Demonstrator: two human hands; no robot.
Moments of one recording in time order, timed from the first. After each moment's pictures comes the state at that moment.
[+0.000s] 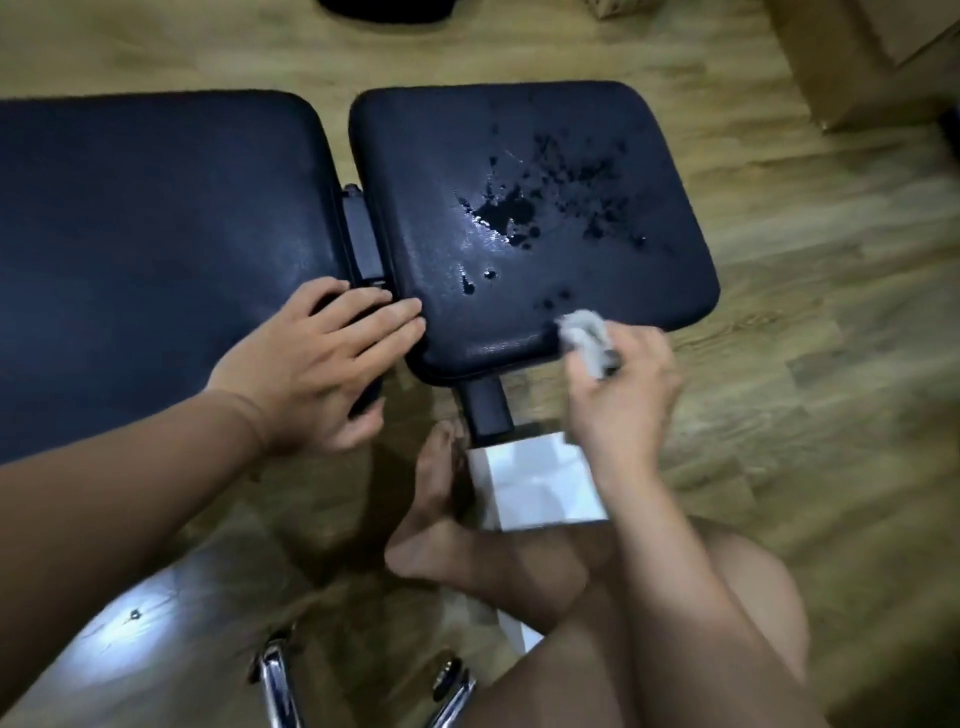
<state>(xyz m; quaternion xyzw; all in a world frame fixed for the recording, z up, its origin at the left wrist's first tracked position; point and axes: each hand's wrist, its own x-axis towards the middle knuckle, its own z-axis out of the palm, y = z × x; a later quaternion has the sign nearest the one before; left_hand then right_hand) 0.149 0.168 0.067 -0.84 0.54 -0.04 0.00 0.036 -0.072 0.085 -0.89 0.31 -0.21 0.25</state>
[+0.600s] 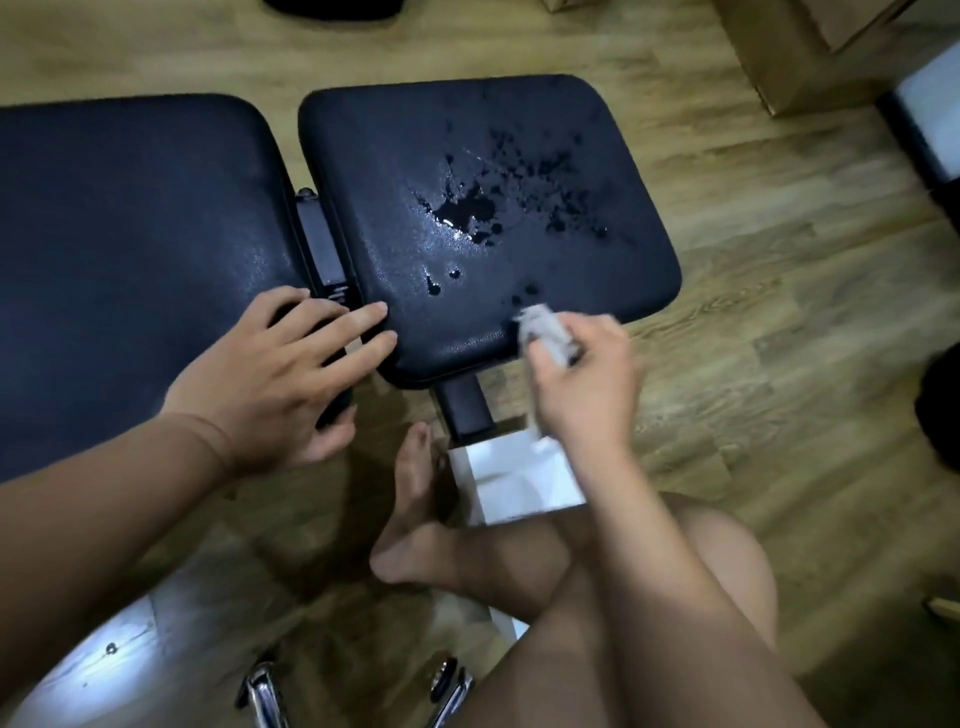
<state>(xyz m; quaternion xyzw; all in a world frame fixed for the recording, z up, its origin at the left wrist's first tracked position) 0.149 0.169 0.066 -0.83 0.55 -0.05 -0.03 0.038 -0.078 0.083 -0.90 0.31 -0.17 0.27</state>
